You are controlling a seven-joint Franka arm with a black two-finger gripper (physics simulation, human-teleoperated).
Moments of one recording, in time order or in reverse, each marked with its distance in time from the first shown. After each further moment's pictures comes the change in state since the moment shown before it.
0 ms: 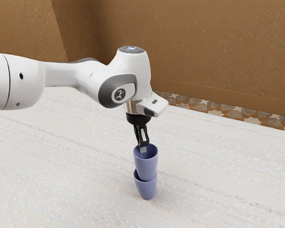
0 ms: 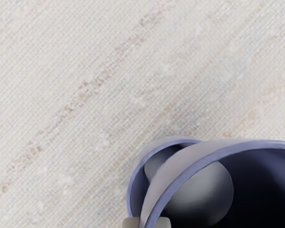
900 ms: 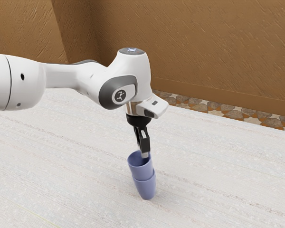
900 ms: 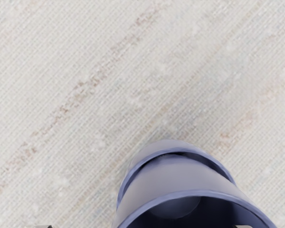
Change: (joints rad) arm 0.000 0.002 0.000 -0.005 -0.009 0.006 0.008
